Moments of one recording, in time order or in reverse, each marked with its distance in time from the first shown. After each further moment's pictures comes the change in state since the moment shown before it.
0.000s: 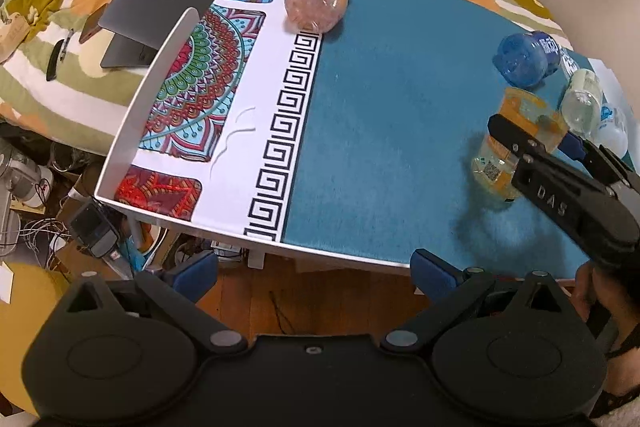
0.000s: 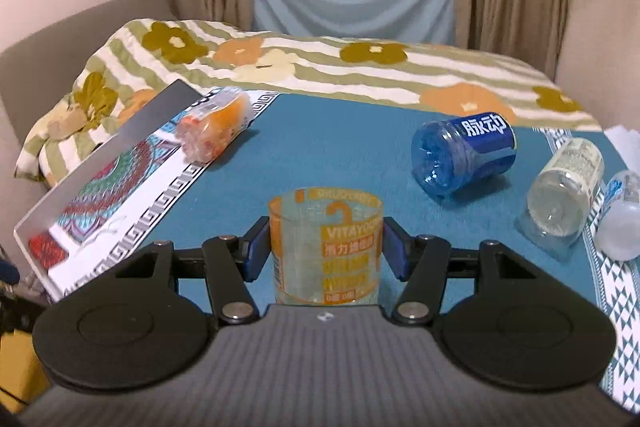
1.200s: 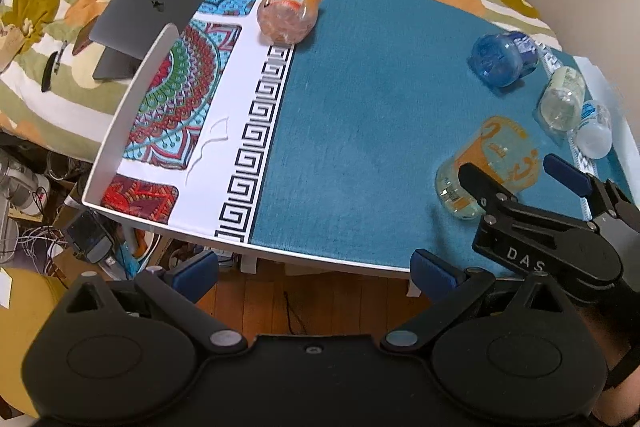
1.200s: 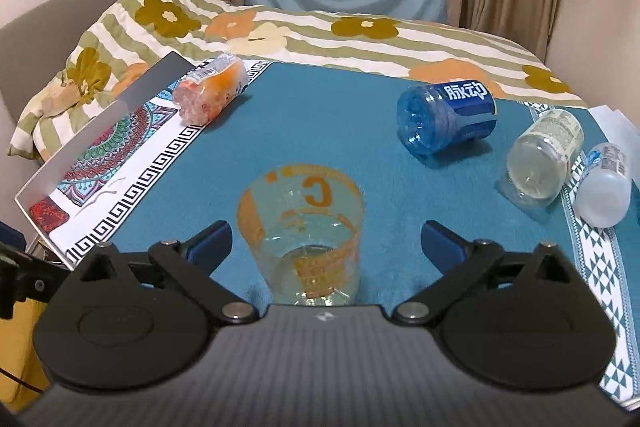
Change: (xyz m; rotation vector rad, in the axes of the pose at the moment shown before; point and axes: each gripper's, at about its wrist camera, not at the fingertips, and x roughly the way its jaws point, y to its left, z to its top) left arm -0.018 -0.022 0.001 0.017 -0.024 -0.006; right arm -0.019 -0.002 -0.011 0.007 0.093 -0.029
